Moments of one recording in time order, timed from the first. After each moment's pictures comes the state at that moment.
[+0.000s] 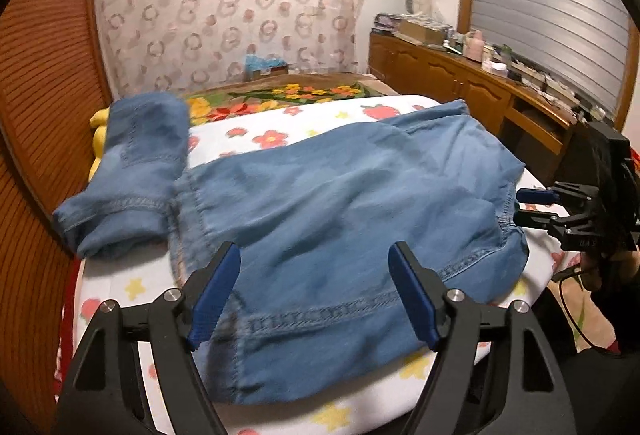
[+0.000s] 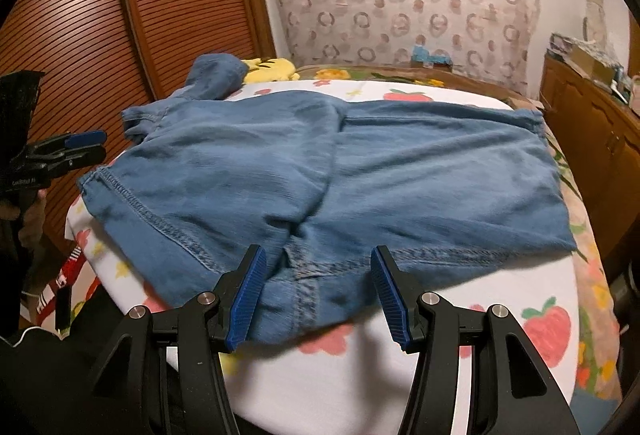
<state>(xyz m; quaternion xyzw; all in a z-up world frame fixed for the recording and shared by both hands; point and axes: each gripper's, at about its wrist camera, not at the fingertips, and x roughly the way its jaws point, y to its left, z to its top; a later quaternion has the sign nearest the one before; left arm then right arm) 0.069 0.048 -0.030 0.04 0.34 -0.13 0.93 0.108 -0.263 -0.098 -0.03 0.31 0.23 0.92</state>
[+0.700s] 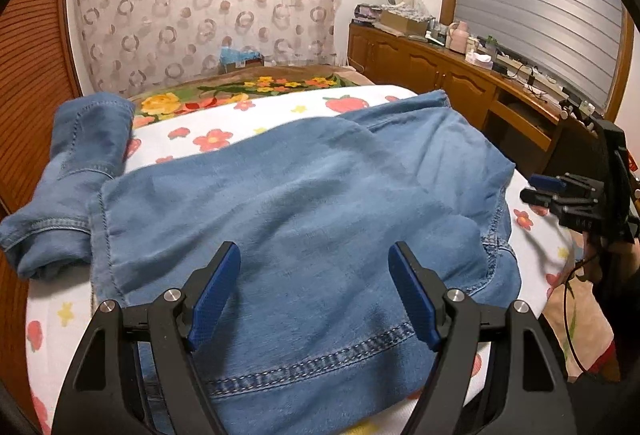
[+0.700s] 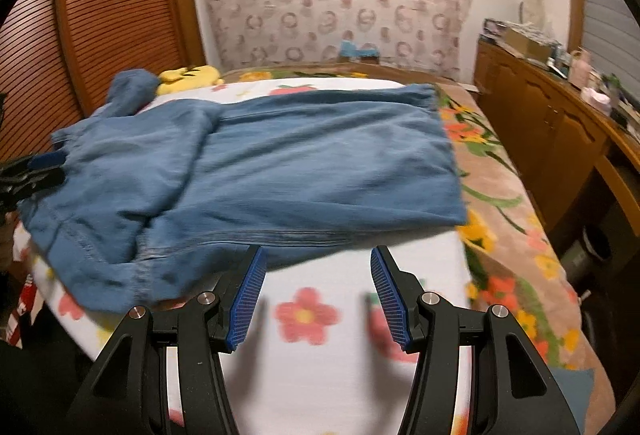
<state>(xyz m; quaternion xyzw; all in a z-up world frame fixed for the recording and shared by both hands) 0.105 -0.005 -0.050 0.03 0.36 -0.16 0.92 0.121 -0.320 -0.100 -0.02 0.32 0.11 0.94</state>
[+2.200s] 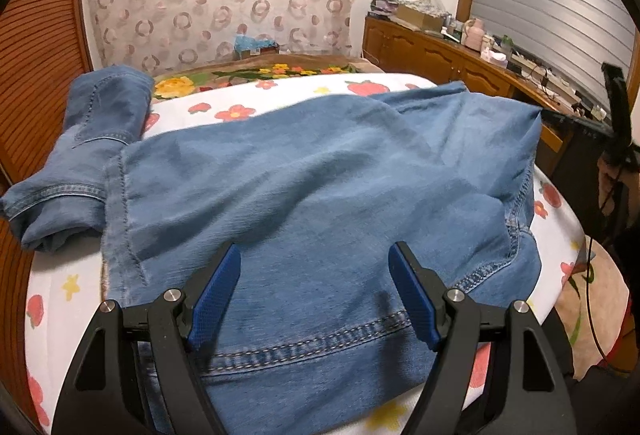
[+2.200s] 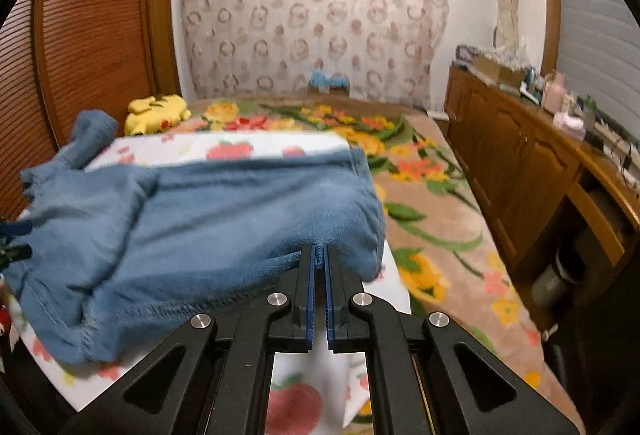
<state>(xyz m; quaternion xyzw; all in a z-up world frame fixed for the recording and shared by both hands) 0.098 0.017 -0.060 0.02 0.37 -0.13 0.92 0.148 -0.349 -0.045 -0.04 0.26 0.08 0.96</state>
